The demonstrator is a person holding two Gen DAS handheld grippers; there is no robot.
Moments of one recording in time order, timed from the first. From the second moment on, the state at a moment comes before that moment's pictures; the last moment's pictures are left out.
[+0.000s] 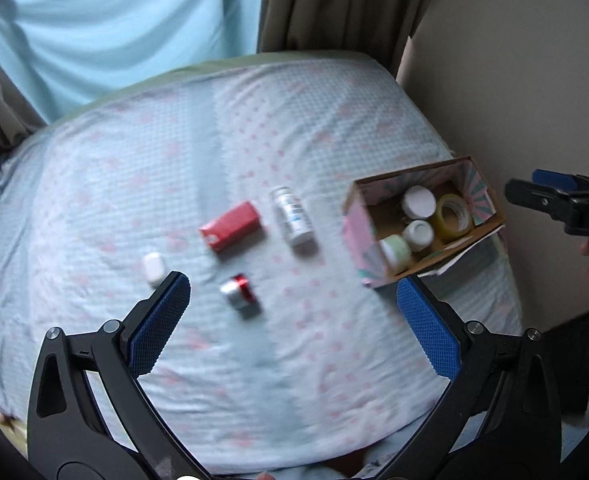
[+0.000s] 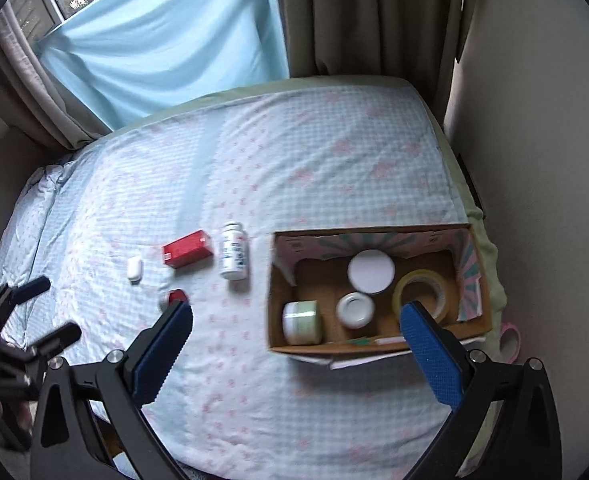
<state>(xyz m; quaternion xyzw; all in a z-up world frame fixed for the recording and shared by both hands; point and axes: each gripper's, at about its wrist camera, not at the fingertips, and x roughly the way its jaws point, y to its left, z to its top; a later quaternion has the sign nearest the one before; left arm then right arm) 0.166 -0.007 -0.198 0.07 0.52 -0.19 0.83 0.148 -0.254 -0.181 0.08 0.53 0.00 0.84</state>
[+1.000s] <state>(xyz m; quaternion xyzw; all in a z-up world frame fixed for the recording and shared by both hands) 0.312 0.094 -0.273 0.21 0.53 -0.34 0.75 0.189 -0.062 -0.240 0.07 0.57 -0.05 0.82</state>
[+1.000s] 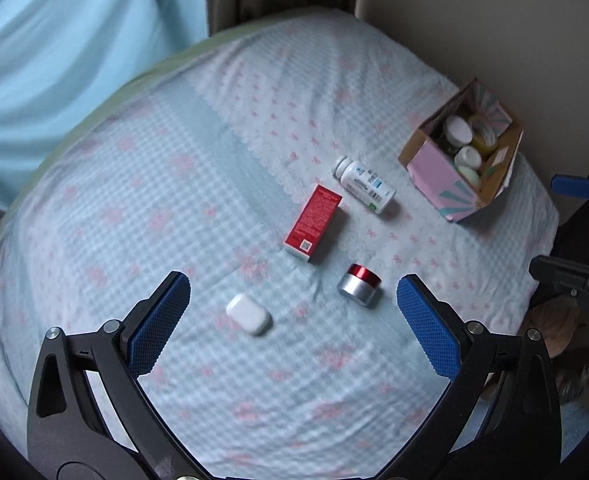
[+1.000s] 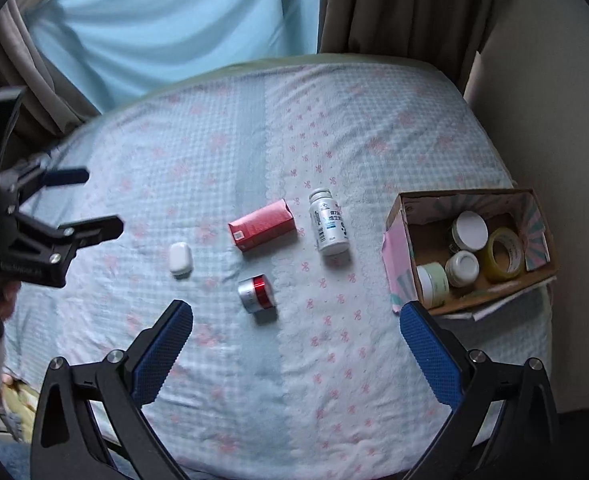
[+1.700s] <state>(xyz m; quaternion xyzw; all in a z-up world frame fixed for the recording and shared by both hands) 0.377 -0.024 -0.492 0.33 0.62 -0.33 0.63 0.348 -0.119 -0.464 0.02 0.72 0.00 0.69</state>
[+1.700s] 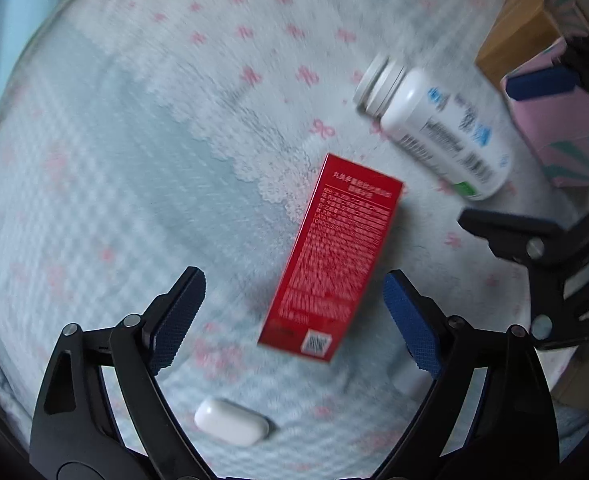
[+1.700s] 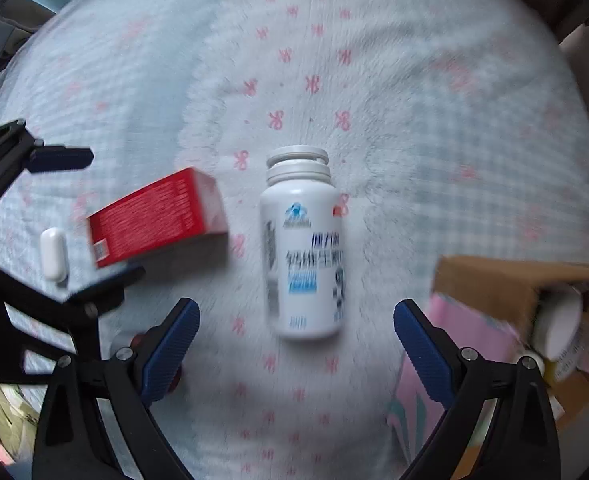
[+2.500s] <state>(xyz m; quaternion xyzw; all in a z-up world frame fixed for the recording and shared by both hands) 0.359 -0.031 -0.508 0.30 0.62 -0.37 0.63 0.362 -0.125 -0.483 0.05 0.72 -0.01 0.69</state>
